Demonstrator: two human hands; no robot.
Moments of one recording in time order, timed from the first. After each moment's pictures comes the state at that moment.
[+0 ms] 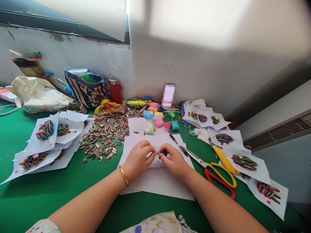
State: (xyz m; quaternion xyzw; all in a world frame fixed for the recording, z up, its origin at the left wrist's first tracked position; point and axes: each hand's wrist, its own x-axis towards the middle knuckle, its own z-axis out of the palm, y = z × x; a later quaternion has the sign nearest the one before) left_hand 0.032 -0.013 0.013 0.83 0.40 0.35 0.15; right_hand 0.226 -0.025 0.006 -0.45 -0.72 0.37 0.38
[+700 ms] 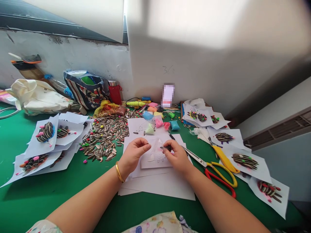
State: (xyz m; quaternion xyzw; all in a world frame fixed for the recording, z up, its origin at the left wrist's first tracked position) left_hand 0.031 0.000 0.020 0.47 0.42 0.50 0.60; right_hand 0.236 -0.019 0.005 -0.50 -0.68 0.32 0.42
